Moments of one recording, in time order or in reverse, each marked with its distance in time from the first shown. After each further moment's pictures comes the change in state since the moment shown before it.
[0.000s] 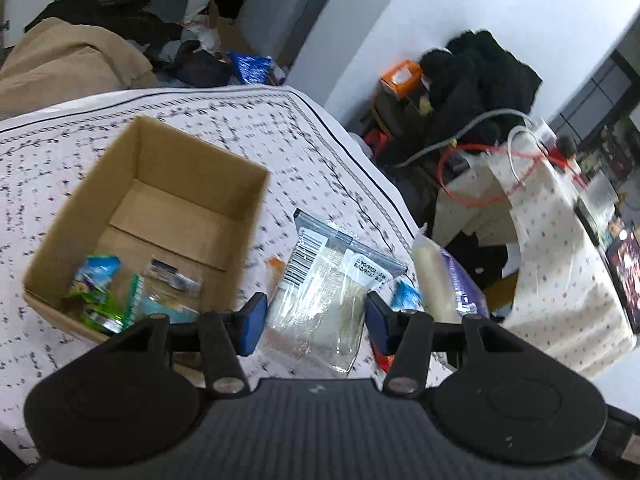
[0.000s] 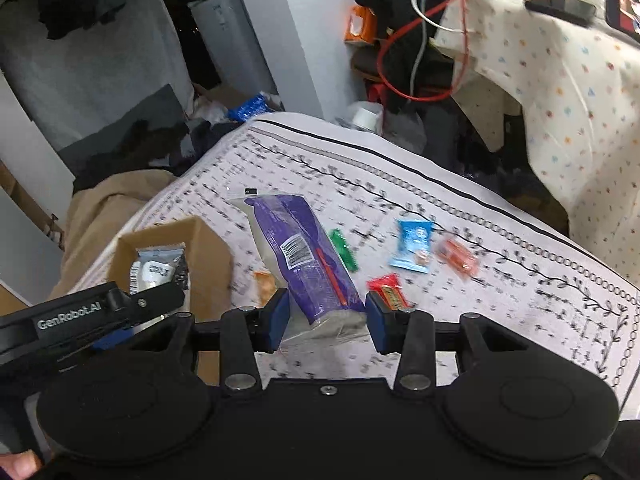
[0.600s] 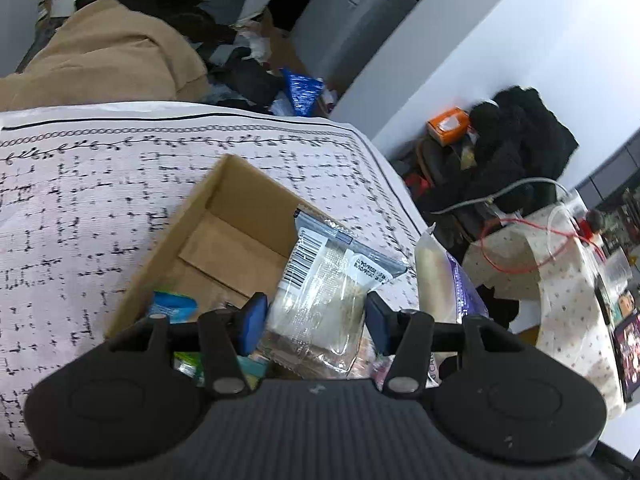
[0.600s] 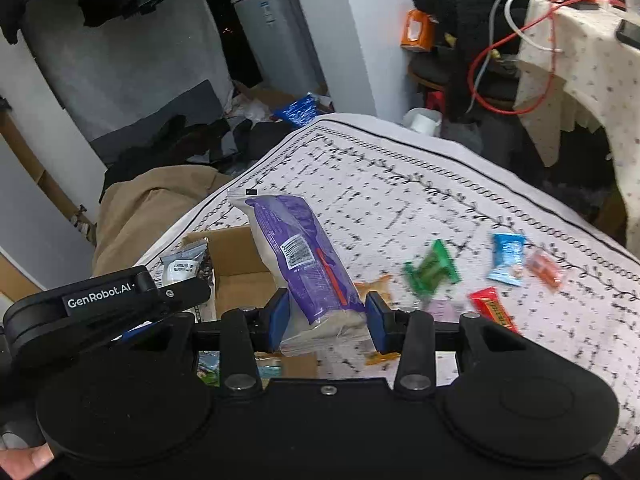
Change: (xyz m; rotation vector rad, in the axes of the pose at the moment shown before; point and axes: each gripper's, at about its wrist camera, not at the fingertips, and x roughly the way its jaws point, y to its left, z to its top) left arm -0.016 0.074 0.040 -0.162 -0.045 0.037; right arm 0.027 0.084 0.001 -0.051 0.001 0.076
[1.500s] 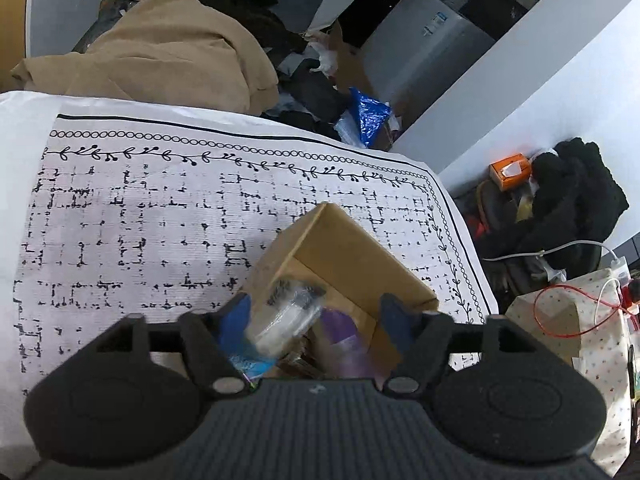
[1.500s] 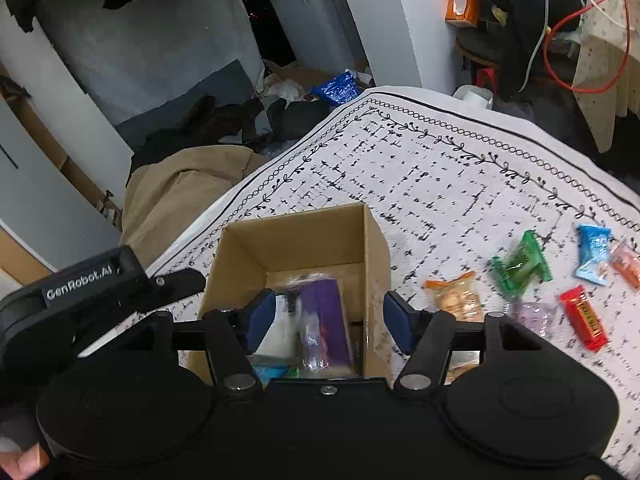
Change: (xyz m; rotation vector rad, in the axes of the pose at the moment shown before) left arm 0.009 0.053 0.036 -0.131 -0.042 0.115; right arm 0.046 0.031 0.003 -0.013 0.051 0.083
